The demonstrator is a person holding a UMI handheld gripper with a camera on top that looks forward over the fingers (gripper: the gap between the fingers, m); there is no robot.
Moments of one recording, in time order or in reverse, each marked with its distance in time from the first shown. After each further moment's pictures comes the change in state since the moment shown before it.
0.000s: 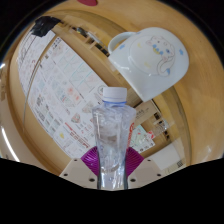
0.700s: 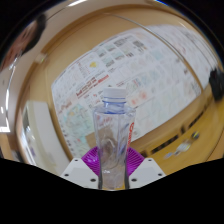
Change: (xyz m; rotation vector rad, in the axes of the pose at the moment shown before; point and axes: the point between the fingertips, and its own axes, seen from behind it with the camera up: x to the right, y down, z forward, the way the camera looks) arm -0.201 -0.019 0.038 -0.058 0.179 -1.724
